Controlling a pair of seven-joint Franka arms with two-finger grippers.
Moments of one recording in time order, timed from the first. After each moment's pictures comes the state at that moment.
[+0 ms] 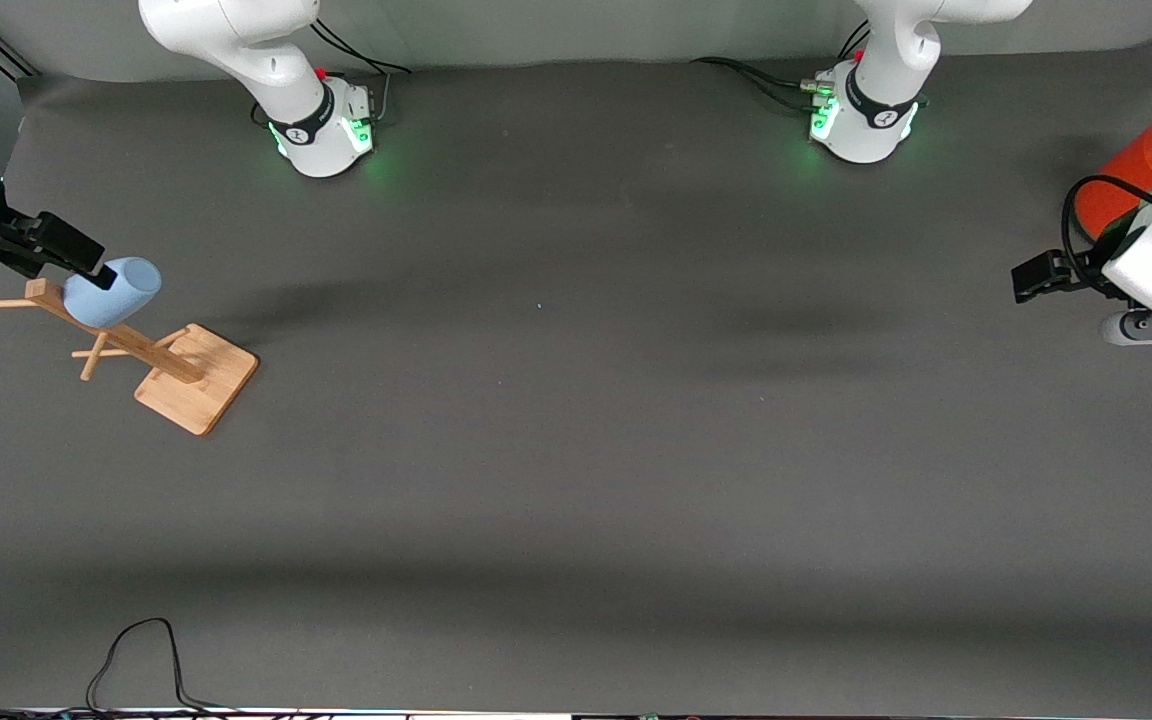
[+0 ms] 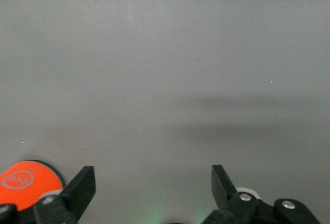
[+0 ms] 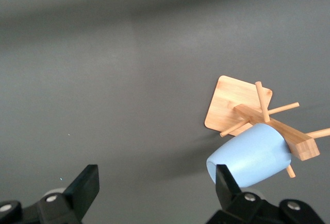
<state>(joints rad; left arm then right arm) -0.19 -0.01 0.18 -1.74 0.07 1.62 -0.04 0.23 -0.15 -0.23 -1.76 0.01 1.67 0.21</state>
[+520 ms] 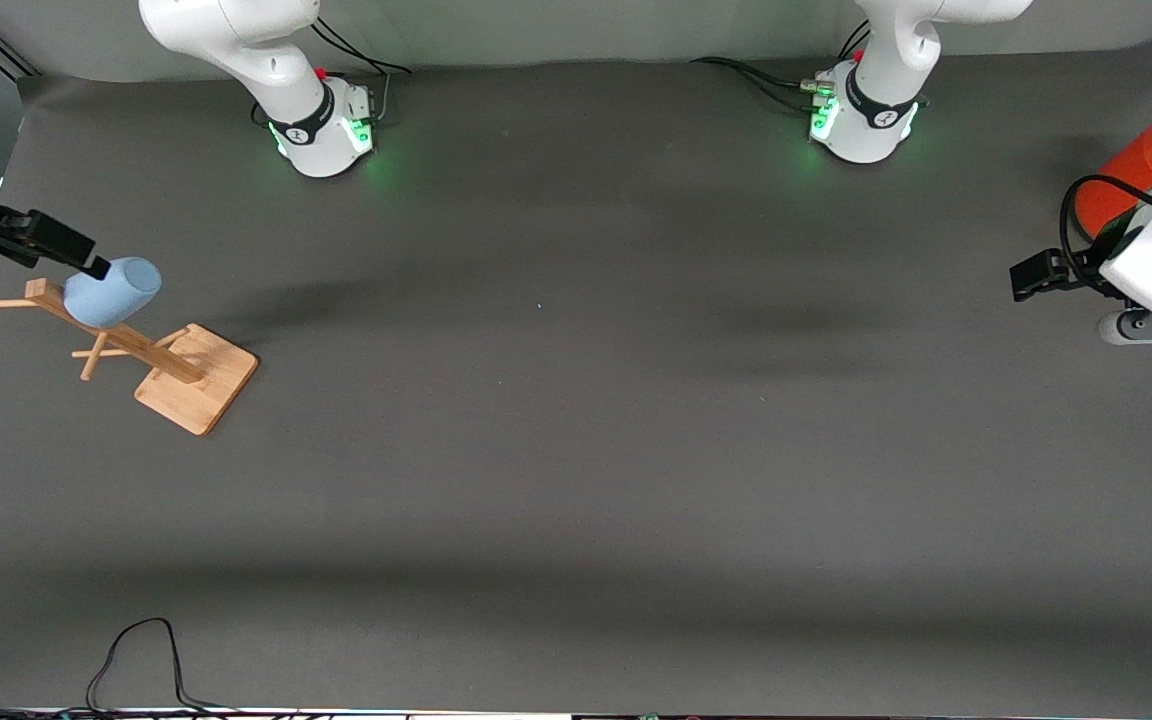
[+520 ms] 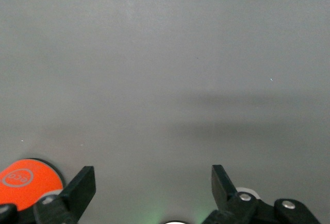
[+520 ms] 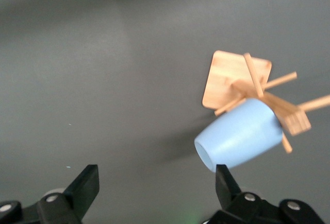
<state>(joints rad) -0.19 -0.01 0.17 -1.74 0.07 1.61 -0.04 0.21 -0.14 -0.33 -1.75 0.10 1.57 0.32</state>
